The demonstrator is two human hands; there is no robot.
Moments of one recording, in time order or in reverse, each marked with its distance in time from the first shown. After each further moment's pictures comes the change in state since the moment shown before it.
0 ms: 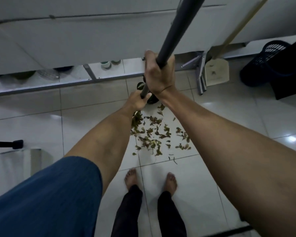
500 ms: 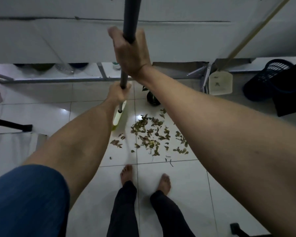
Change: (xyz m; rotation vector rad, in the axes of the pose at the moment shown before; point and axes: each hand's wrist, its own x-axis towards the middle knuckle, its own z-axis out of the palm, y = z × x) left_hand -0.089 0.000 -0.056 -0.117 0.401 -0.071; right_hand -0.048 -0.077 0.039 -0.009 -0.316 -0.152
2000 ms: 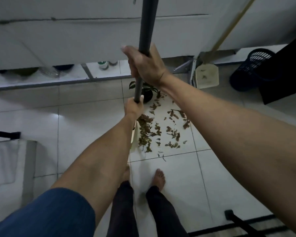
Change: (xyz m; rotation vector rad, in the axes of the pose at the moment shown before) left_hand -0.065 0.028 0.128 -0.129 0.012 -0.172; right_hand -0.033 0.009 -0.115 -0.058 -0.205 0.125
